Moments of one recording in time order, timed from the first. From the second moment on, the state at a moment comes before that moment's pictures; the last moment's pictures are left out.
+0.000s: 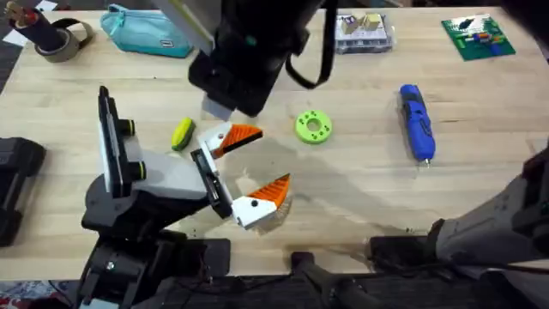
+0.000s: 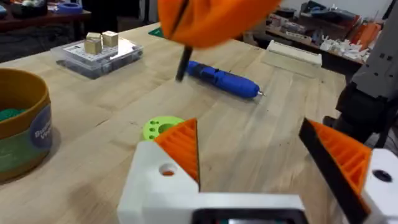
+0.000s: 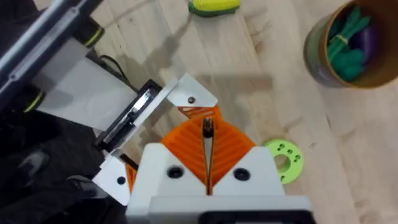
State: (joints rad) left arm -0.20 0.00 0.01 -0.07 0.89 -0.12; right arm 1.01 1.86 2.19 -1.48 -0.08 -0.13
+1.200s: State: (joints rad) left arm -0.20 0.00 0.01 -0.07 0.89 -0.12; right arm 1.05 1.92 2.21 -1.50 -0.15 -0.45
